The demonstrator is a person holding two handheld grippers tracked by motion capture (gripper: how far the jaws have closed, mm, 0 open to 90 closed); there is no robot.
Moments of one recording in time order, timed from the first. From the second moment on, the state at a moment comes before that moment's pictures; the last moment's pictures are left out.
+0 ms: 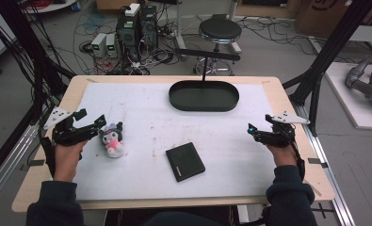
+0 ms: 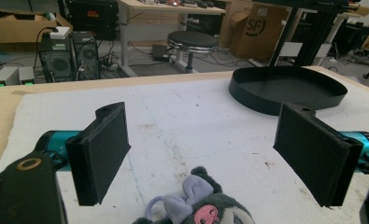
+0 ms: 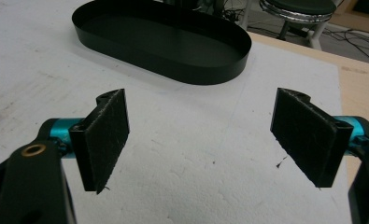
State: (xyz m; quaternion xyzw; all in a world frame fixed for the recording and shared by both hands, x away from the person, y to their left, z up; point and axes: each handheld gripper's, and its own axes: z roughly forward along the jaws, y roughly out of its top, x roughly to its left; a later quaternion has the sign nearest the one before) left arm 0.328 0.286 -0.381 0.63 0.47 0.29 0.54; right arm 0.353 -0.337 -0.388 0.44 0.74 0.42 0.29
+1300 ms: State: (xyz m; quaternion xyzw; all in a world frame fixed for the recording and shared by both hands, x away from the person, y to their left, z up) left arm 0.333 0.278 -0.399 0.65 0.47 0.29 0.52; right arm 0.353 -0.207 -0.418 0.30 0.84 0.45 0.11
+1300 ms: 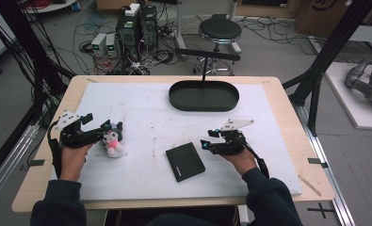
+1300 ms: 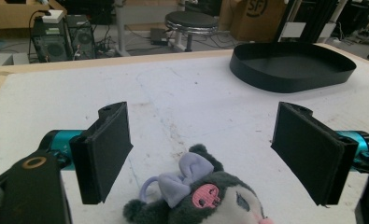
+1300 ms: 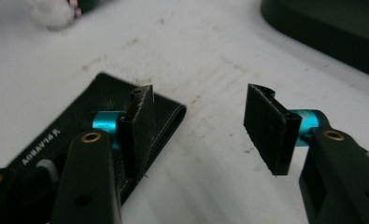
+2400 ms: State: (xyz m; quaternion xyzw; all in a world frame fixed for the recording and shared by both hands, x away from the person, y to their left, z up) left arm 0.334 0.282 -0.406 0.65 0.48 0.28 0.51; right arm 0.359 -0.192 -0.420 0.33 0.85 0.41 0.04
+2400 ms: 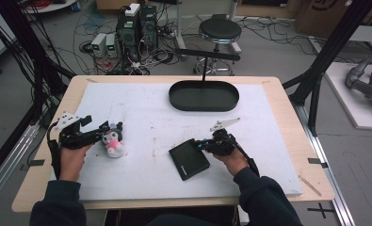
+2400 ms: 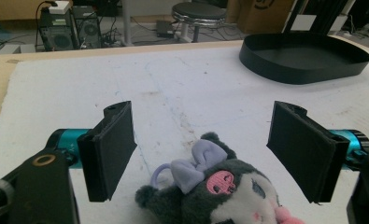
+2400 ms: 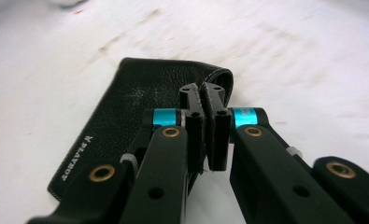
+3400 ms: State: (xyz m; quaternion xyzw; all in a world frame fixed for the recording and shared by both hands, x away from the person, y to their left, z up) left arm 0.334 0.282 -0.404 0.65 0.48 0.29 0.51; right arm 0.352 -0.232 -0.356 0.31 0.83 0.40 0.23
